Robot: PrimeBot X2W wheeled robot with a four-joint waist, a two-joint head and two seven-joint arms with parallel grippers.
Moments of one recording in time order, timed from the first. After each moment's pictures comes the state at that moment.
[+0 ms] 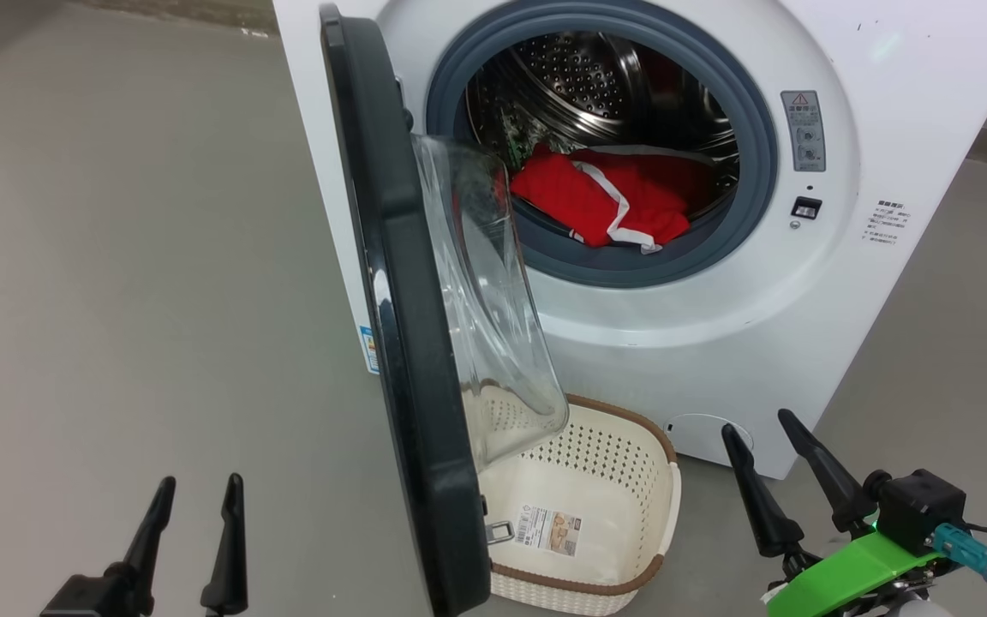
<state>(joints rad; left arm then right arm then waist) 0.02 0.10 -0.08 0.16 -0.28 -0.09 -0.25 -0.09 -0.20 0.17 0.19 0.40 0.13 -0.25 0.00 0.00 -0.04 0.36</state>
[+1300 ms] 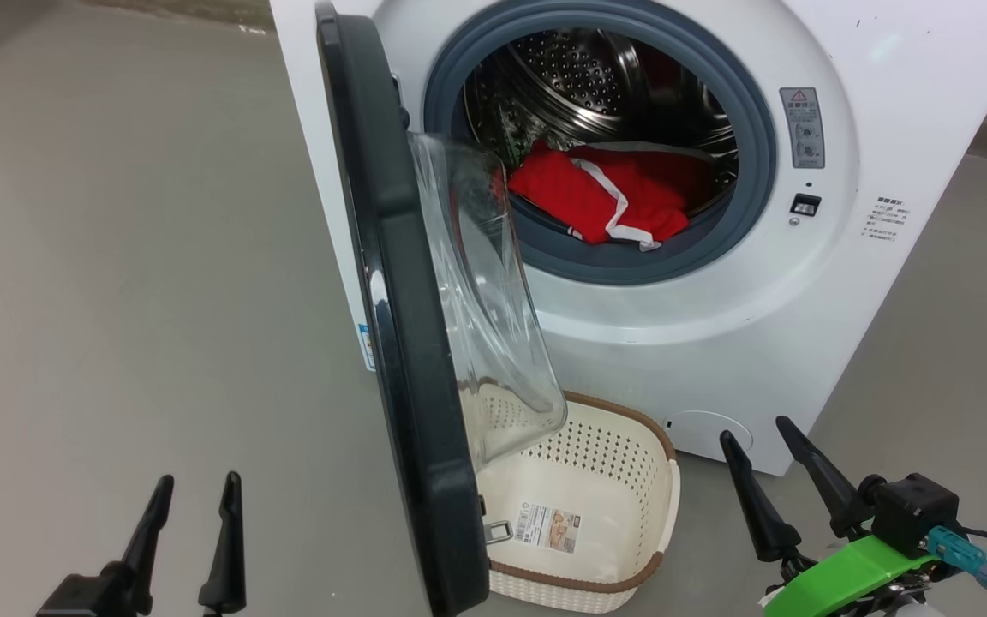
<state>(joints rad) 0.02 0.12 -0.09 0.15 -0.30 -0.08 -0.25 -0.08 -0.19 0.17 0.21 0.37 0.13 -0.25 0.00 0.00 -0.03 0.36</state>
